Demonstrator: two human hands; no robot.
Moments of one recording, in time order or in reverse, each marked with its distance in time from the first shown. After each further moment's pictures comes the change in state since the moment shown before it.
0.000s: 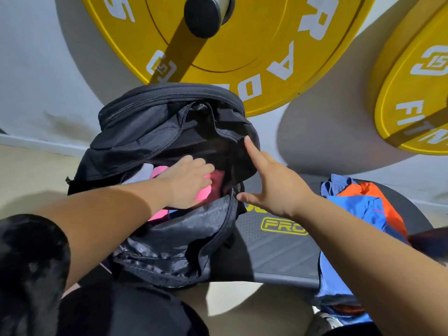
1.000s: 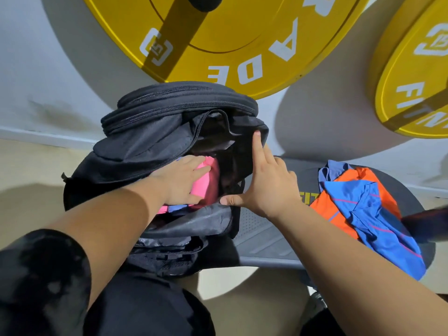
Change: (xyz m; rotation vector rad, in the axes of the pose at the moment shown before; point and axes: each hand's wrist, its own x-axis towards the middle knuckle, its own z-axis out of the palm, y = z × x) left_hand -0.013 0.011 0.022 -0.288 -0.181 -0.163; right_hand -0.012 -0.039 0.026 -0.108 0.011 0.375
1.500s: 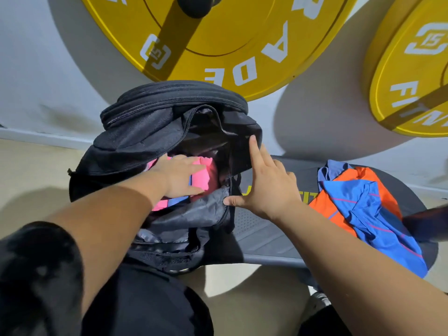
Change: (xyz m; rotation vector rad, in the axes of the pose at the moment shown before) left_hand -0.003 0.003 -0.018 -0.133 -0.133 -0.165; right_hand -0.009 0.016 -0.001 -0.014 -0.032 -0.060
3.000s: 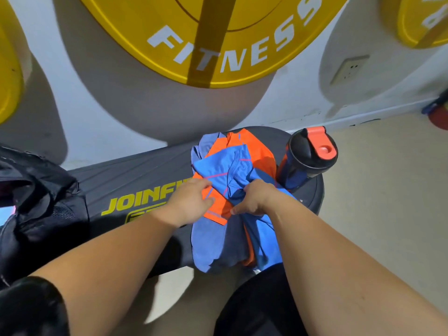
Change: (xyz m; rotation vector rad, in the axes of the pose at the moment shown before) left_hand 0.146 0.385 0.019 -0.429 0.080 0.136; right_hand -0.060 0.372 0.042 0.276 -0.504 0.448
